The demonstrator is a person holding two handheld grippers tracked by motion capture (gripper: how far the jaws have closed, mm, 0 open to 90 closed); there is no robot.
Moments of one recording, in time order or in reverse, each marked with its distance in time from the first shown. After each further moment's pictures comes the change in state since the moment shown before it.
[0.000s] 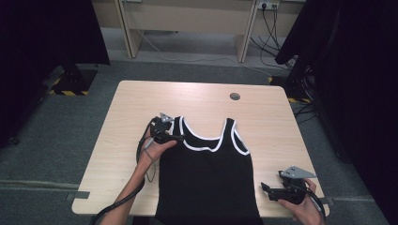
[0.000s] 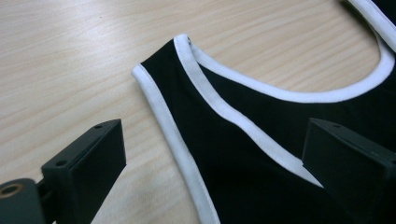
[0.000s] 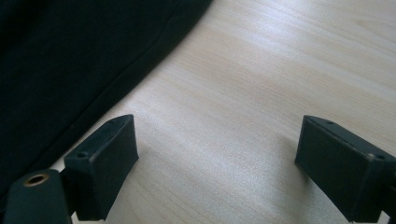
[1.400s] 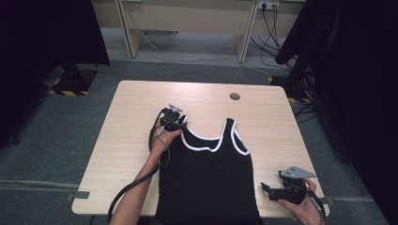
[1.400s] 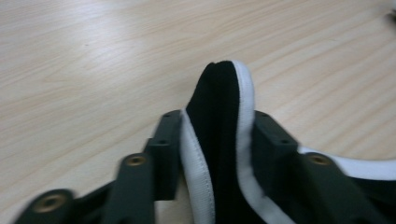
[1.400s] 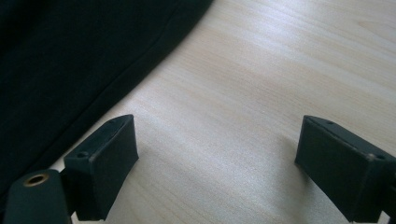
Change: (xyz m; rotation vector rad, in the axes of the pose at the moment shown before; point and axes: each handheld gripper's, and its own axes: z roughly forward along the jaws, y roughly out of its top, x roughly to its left) left arm 0.003 0.025 0.049 0.015 0.006 0.023; right arm 0.000 0.000 0.000 0.000 0.003 -0.004
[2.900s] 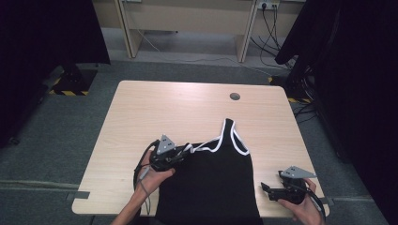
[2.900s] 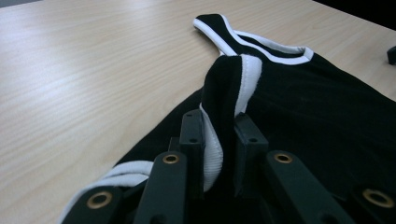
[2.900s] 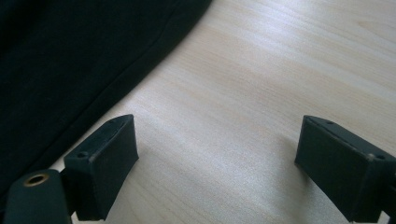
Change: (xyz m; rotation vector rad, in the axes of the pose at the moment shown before) left arm -0.070 -0.077 -0.136 -0.189 -0.204 0.079; right arm 0.000 0.000 0.000 0.000 0.000 0.000
